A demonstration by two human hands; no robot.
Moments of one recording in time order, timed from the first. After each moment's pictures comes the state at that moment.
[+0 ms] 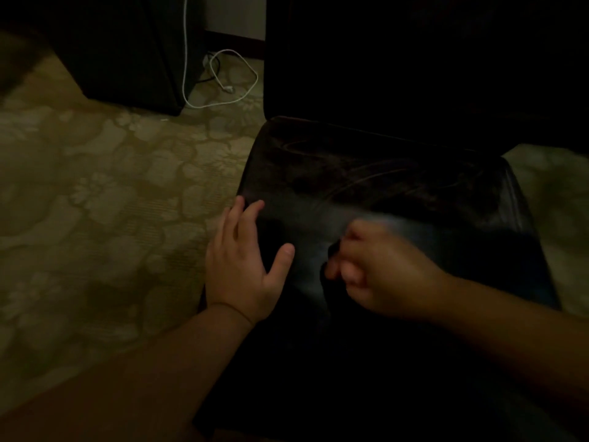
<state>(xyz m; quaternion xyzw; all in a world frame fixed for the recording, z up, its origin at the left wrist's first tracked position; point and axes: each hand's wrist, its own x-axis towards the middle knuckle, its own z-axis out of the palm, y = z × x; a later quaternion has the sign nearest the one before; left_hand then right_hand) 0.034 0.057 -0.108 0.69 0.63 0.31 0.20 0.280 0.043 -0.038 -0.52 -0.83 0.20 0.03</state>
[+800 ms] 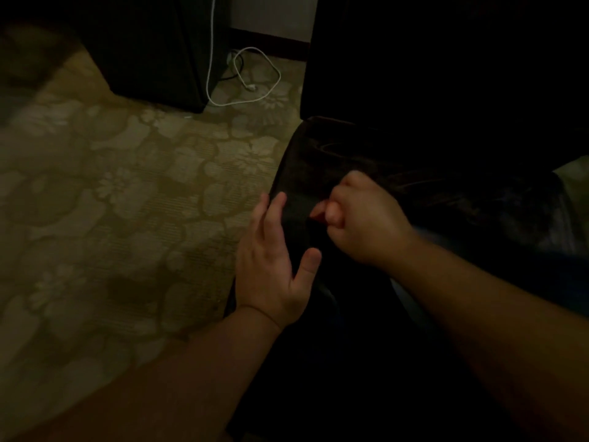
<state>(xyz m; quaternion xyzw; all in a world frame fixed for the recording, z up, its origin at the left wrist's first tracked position) 0.029 0.067 -0.114 0.68 0.58 0.39 0.21 0.204 0.124 -0.043 -0.61 -0.78 0.13 0.07</state>
